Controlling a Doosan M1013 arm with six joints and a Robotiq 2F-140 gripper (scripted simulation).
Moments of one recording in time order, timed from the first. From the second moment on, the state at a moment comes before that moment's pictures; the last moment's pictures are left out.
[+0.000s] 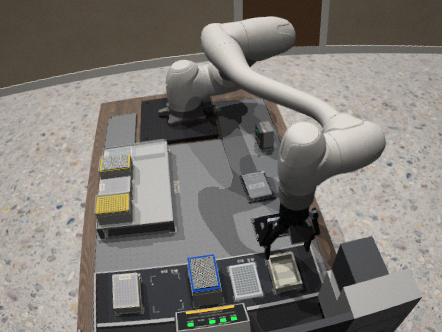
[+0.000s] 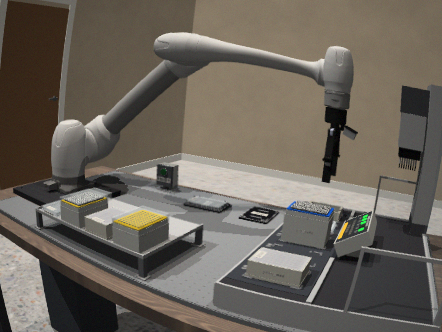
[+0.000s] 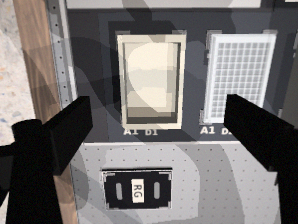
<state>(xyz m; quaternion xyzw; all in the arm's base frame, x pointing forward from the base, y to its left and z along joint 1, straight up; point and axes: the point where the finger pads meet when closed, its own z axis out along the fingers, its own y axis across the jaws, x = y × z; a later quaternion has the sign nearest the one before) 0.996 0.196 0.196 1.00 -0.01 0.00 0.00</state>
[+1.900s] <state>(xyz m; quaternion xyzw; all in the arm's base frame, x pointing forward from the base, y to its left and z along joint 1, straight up) 0.980 0.176 0.295 1.00 -0.02 0.00 0.00</state>
